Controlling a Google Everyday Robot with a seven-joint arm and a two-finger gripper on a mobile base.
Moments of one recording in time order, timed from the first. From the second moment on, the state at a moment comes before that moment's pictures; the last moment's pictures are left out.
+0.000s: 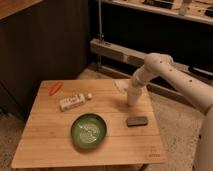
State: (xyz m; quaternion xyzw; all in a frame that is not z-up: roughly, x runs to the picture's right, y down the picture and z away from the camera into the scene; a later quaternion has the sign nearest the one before) arm 0.145 -0.010 0.834 -0.25 -0.16 0.18 0.94
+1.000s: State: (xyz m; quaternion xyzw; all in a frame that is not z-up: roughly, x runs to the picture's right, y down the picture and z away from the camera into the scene) arm 0.197 -0.017 0.801 -0.24 -0.17 0.21 0.93
